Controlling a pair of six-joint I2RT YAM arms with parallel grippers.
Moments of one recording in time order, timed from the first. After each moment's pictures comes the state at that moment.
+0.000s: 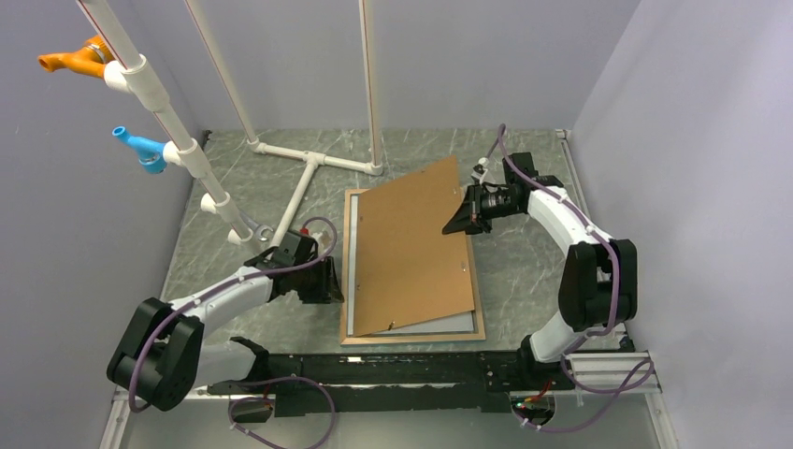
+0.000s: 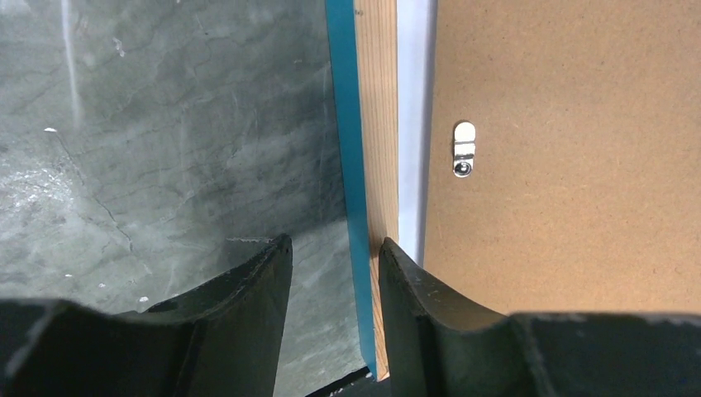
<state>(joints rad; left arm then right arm) -0.46 1.21 0.50 -0.34 0.28 -0.55 0.11 1.59 1.16 -0.72 -0.97 0.39</state>
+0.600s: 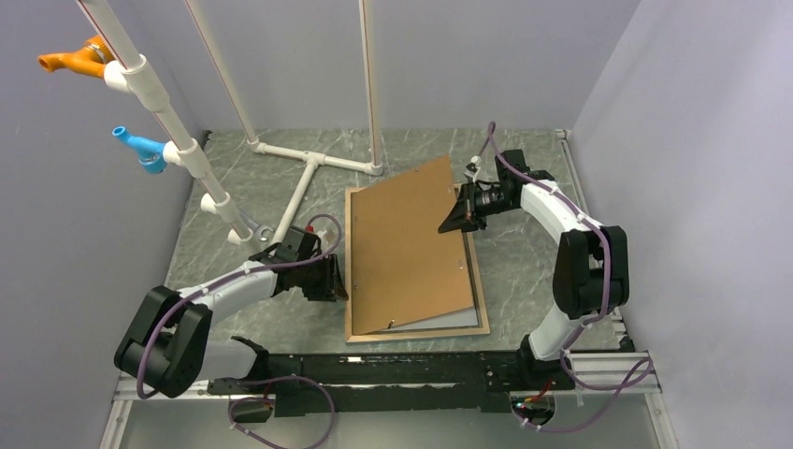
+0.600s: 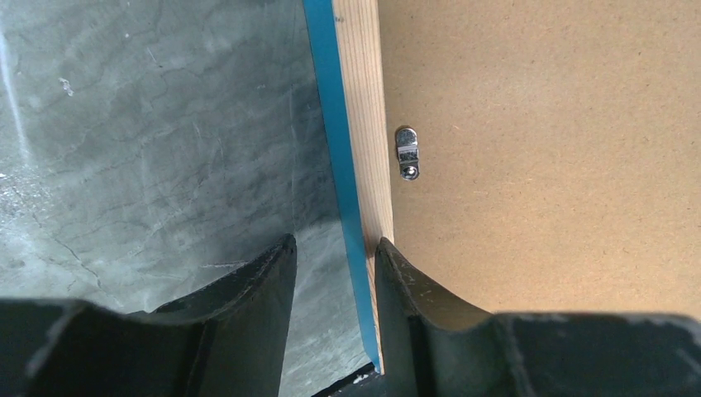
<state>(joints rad) -0.45 1.29 0.53 -0.30 0.34 -0.53 0.14 1.68 1.22 -0.73 -0.97 0.35</state>
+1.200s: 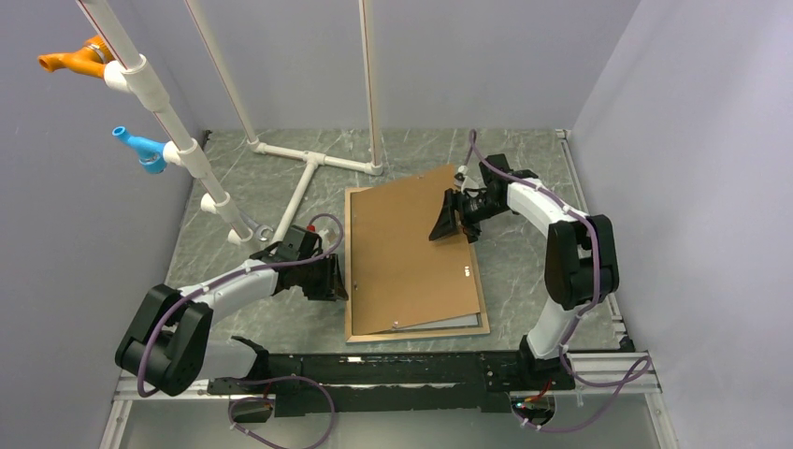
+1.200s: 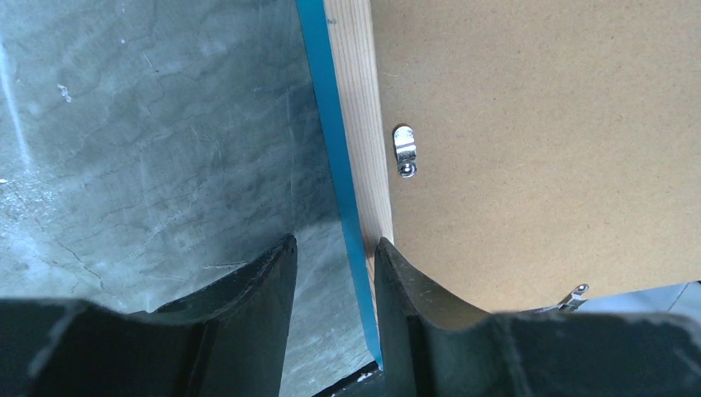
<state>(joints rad) -0.45 1.29 0.54 -0.31 0.34 -0.51 0.20 1.76 1.24 -0.77 -0.84 0.30</state>
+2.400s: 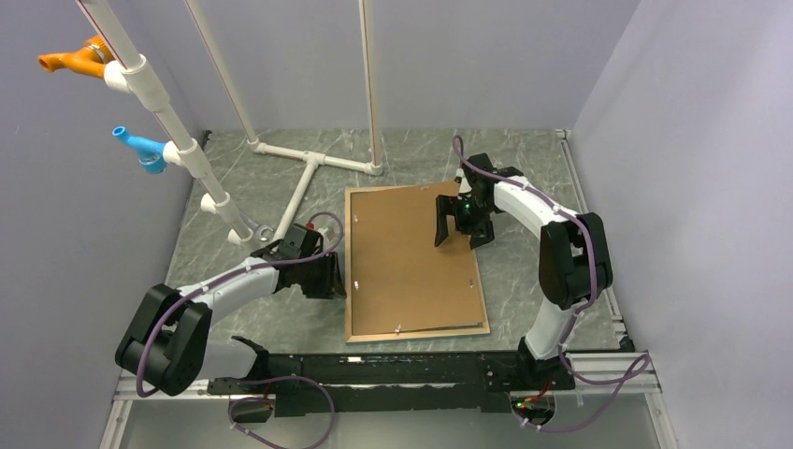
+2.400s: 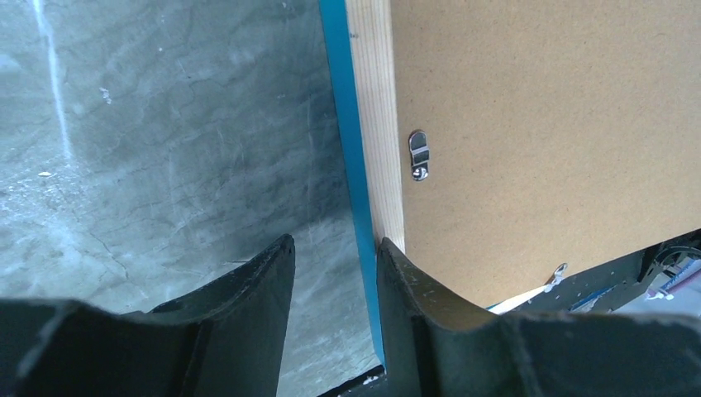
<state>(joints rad) -0.46 1.29 0.57 -0.35 0.28 -0.52 0.30 1.78 1.29 -0.85 -0.30 0.30</state>
